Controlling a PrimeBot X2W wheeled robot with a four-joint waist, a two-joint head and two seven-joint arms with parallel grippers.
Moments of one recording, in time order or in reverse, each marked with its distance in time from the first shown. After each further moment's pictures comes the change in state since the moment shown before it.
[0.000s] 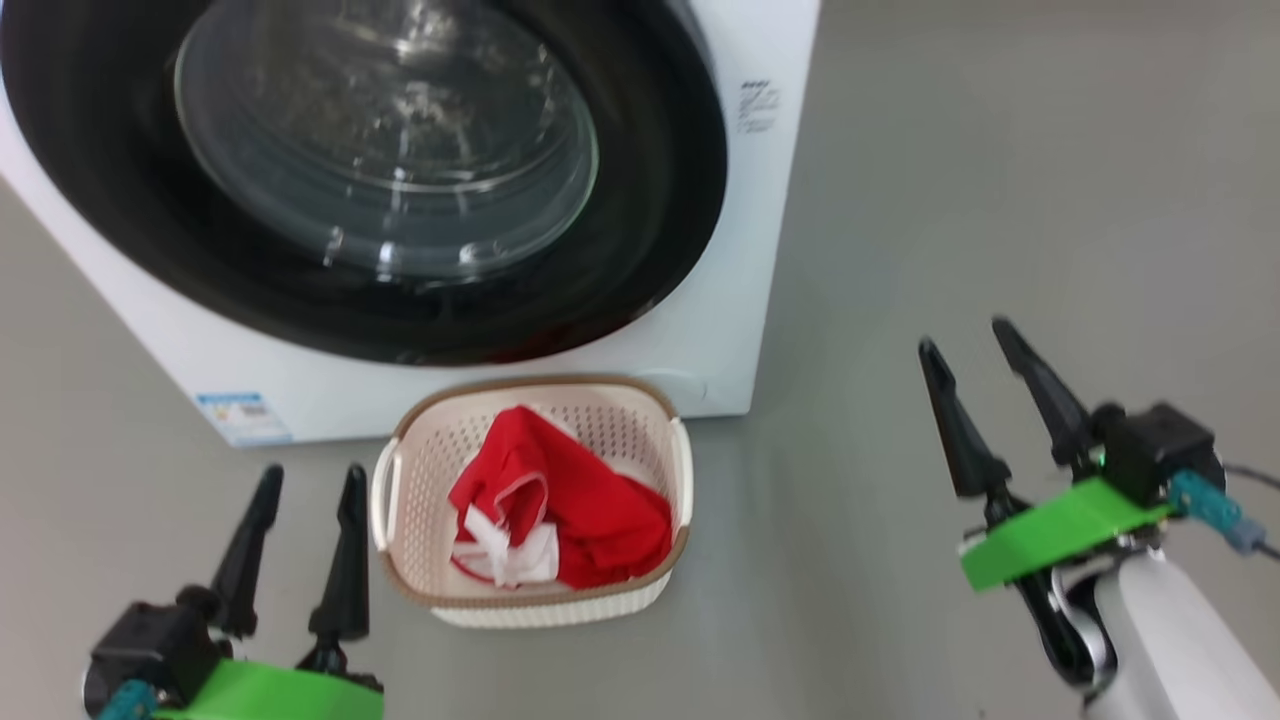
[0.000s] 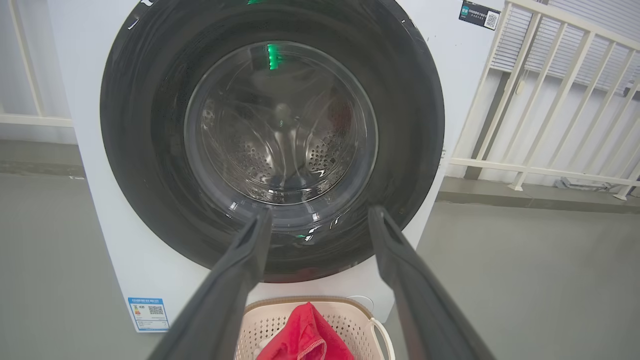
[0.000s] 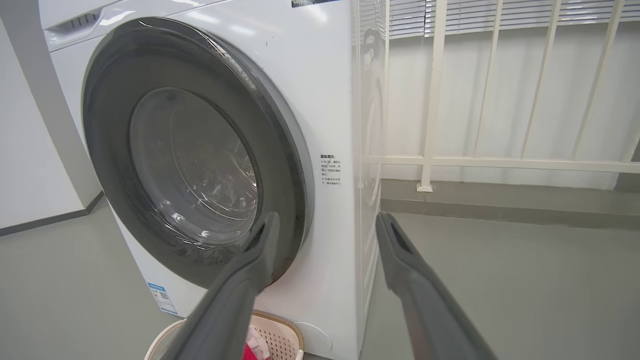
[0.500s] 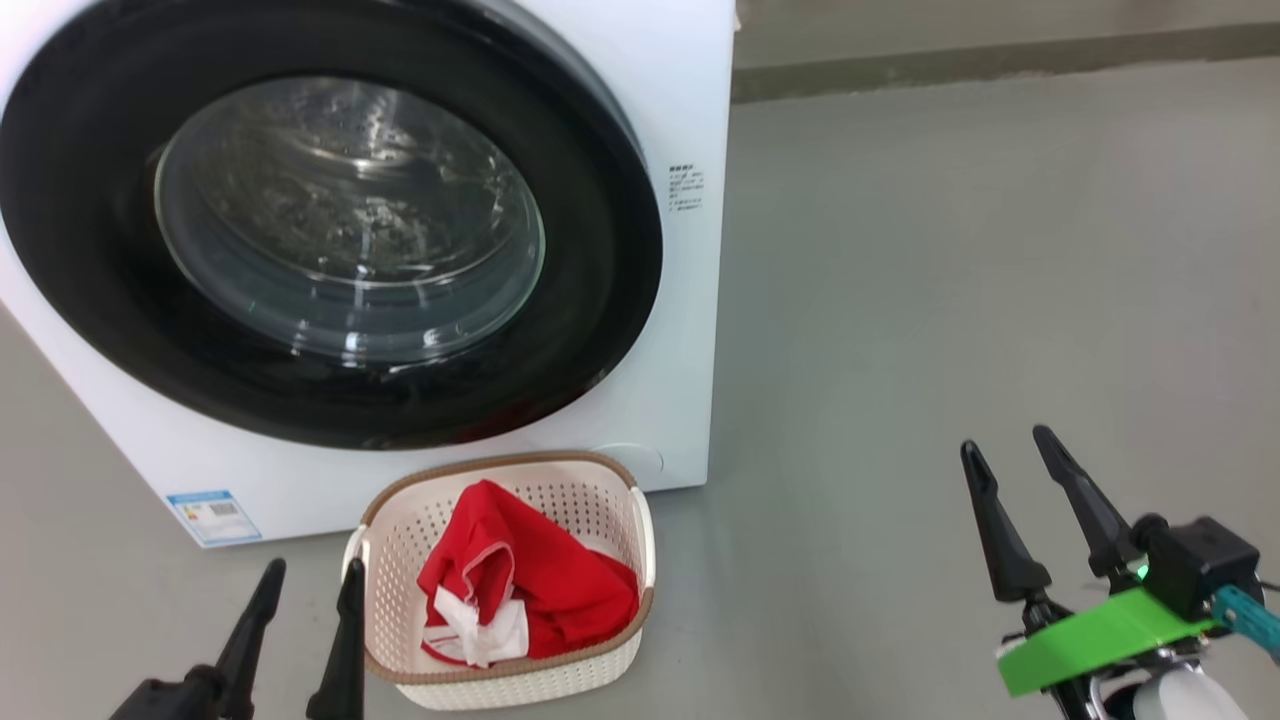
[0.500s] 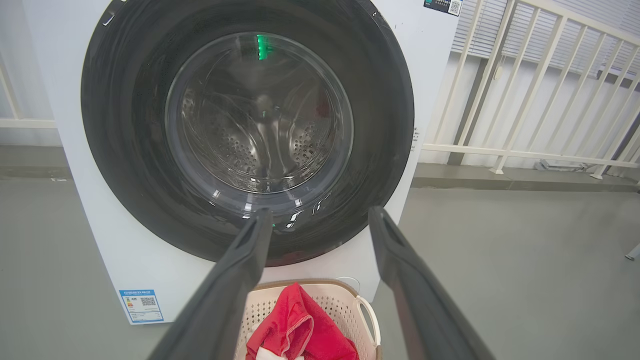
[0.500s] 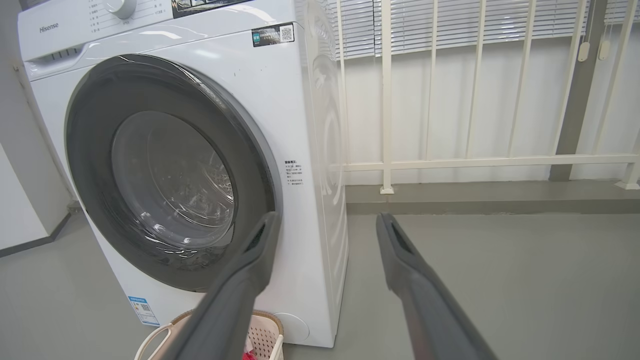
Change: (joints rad) left arm 0.133 0.025 0.000 0.024 0.004 0.000 0.000; right arm 0.241 -0.005 -0.065 -0.122 0.021 0.000 0.000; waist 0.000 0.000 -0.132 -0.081
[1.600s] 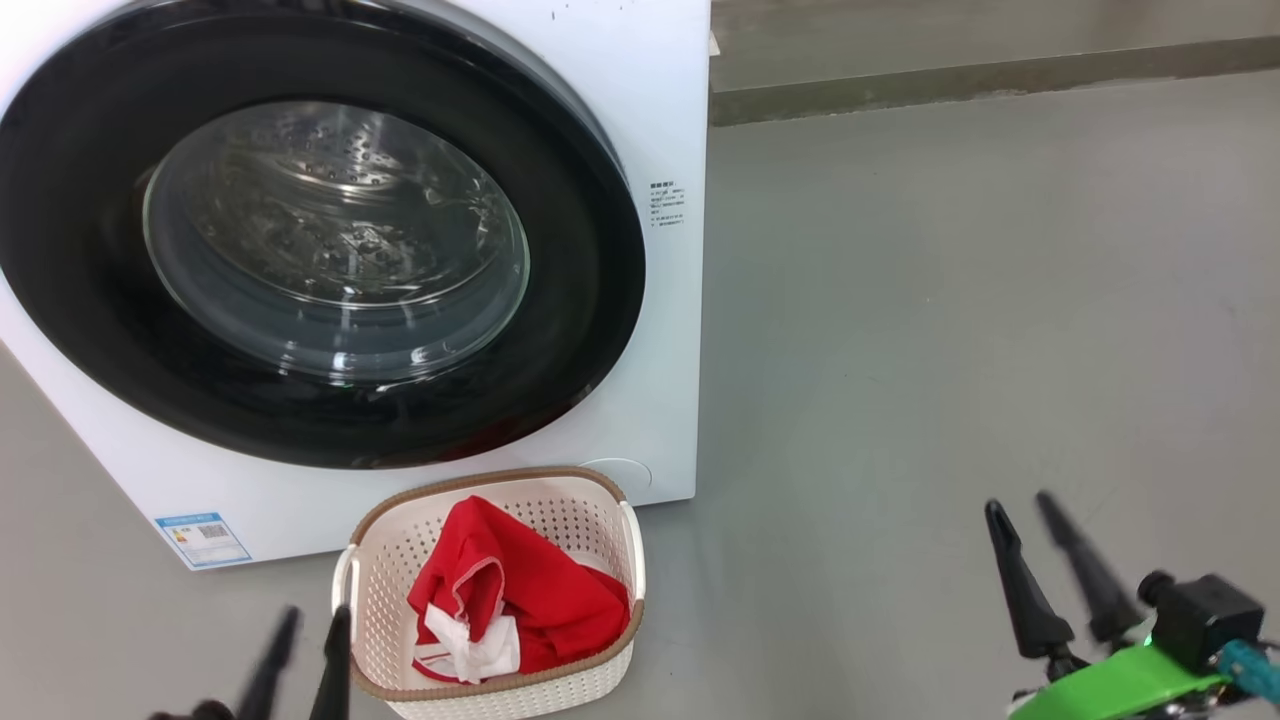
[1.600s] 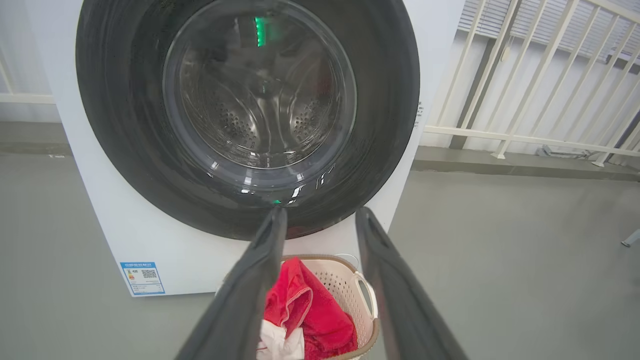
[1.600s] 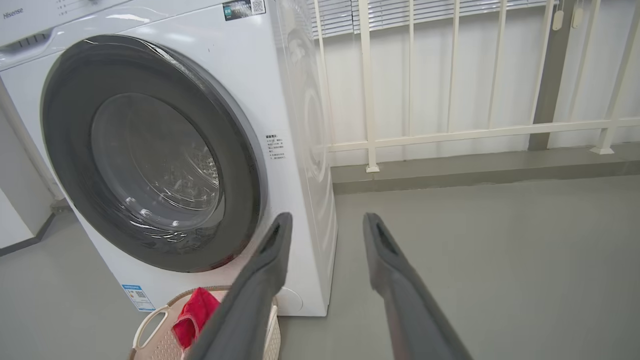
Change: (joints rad) left arm 0.036 0.013 0.001 0.038 -0.018 0.002 0.002; right arm 0.086 0.002 -0.027 -0.006 0.016 0.000 0.000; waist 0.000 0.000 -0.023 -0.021
